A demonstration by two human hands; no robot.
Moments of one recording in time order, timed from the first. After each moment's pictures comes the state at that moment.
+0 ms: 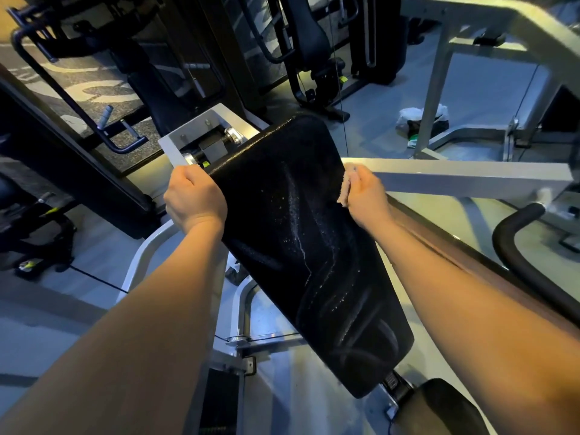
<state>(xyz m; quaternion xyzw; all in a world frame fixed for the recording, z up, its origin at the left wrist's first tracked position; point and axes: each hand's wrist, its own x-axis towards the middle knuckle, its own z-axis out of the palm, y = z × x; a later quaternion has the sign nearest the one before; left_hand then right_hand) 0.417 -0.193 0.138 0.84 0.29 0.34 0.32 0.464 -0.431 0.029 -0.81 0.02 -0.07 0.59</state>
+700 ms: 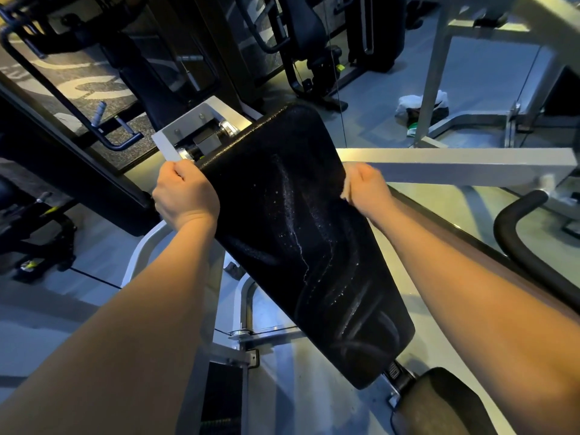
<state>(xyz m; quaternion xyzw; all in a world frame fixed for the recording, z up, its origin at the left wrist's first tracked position) 0.419 -0.192 0.134 0.83 0.30 0.36 0.31 0.469 -0.442 0.028 -0.81 0.04 0.00 0.58</state>
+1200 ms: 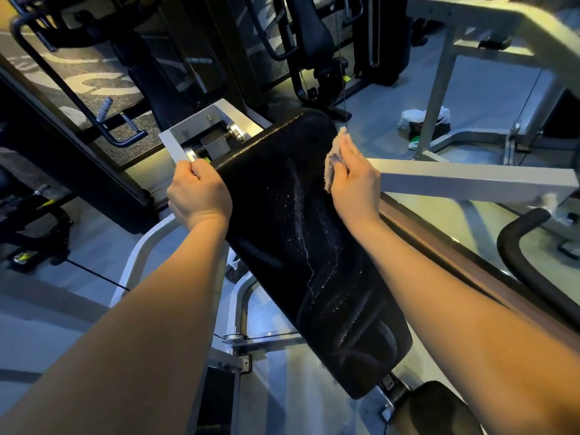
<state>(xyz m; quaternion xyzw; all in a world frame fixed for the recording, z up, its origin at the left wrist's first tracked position) 0.417 -0.189 0.136 0.83 0.28 0.35 0.32 0.460 -0.395 0.055 -0.80 -0.02 -0.25 0.54</state>
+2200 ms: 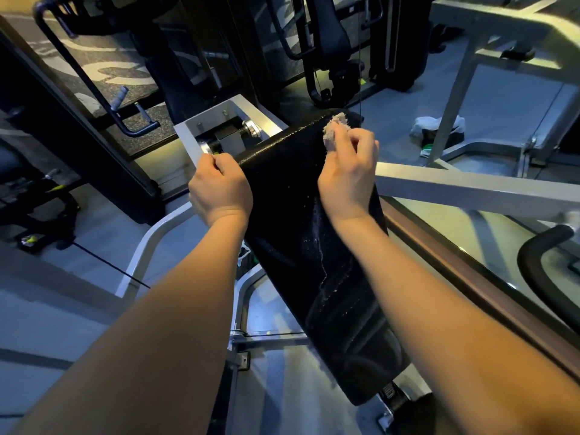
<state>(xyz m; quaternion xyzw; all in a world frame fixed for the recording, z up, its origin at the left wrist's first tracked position) 0.417 -0.187 0.138 0.83 0.28 0.33 0.35 0.464 -0.340 0.081 -0.80 -0.04 -0.44 0.42</state>
